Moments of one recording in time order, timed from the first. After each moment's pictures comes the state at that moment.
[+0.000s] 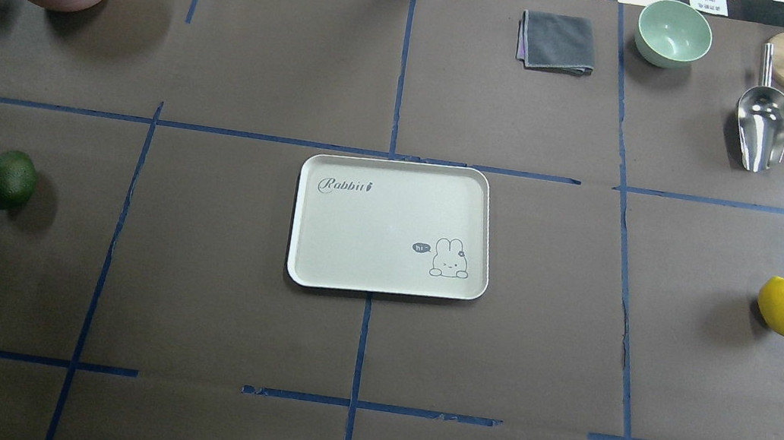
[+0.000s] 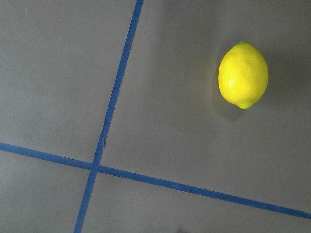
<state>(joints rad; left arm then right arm) -1.15 -1.53 -1.71 -1.80 -2.42 -0.36 1.56 -1.67 1.71 -1.65 2.45 -0.26</state>
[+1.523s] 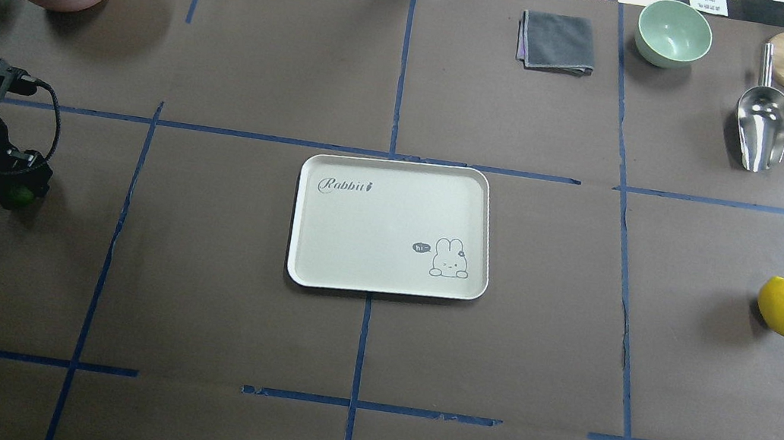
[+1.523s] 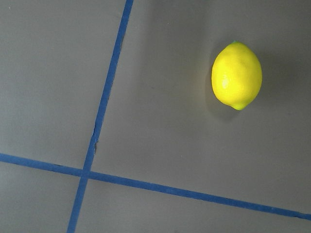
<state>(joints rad) -0.93 -1.68 -1.57 -1.87 -2.26 -0.62 1.55 -1.67 1.68 -1.65 2.49 -0.26</state>
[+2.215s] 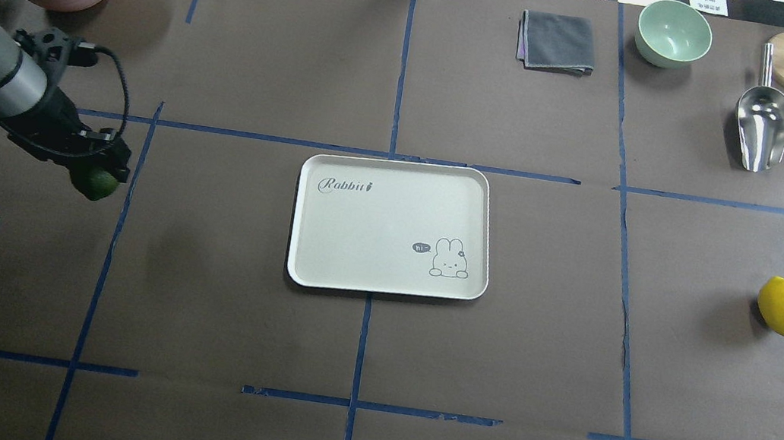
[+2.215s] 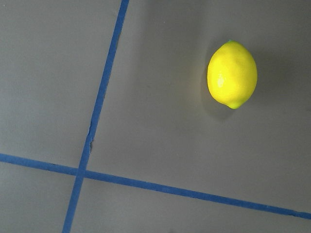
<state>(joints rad) -0.82 -1.83 -1.78 -1.83 -2.27 -0.99 1.55 -1.67 1.68 -1.65 2.50 -0.26</state>
